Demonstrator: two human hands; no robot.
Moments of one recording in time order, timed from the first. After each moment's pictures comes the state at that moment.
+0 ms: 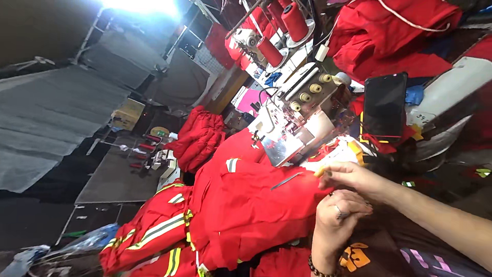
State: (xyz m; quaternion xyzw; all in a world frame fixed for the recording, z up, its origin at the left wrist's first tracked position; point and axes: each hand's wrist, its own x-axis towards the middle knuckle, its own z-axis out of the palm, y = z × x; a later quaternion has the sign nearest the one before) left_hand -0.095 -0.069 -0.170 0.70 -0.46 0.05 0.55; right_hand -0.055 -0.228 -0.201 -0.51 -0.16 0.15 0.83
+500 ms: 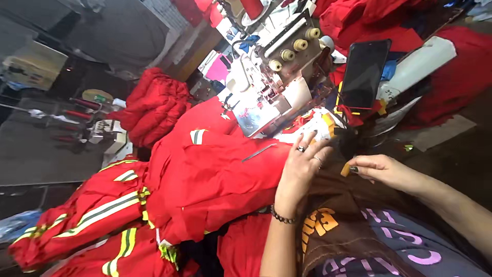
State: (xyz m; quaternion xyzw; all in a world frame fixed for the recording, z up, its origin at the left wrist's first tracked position) left_hand -0.068 -0.074 -0.171 0.84 -0.46 0.12 0.25; right_hand -0.145 -0.316 -0.231 -0.75 -0.11 0.14 0.64
